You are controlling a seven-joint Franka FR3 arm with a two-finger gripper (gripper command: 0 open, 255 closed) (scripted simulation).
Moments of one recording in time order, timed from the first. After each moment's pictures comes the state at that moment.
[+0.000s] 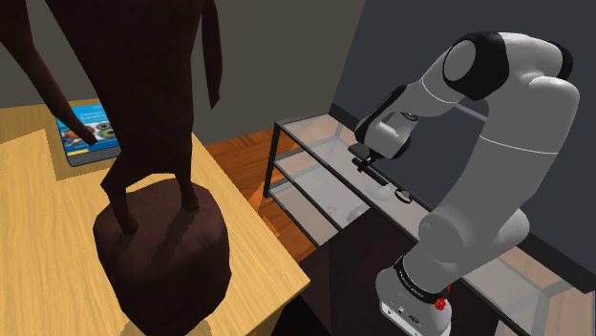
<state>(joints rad) -0.40 0.32 -0.22 -2.48 0.62 3.08 -1.28</state>
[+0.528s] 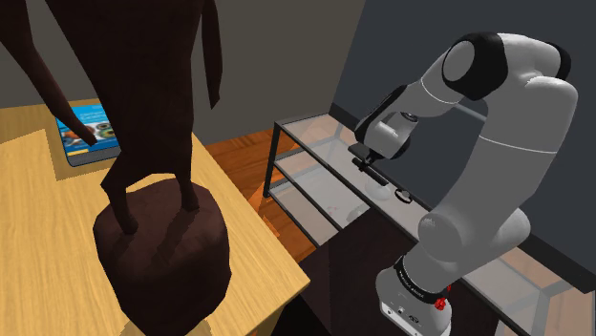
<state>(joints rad) -0.42 0.33 -0.20 -2.47 0.64 3.08 -1.30</state>
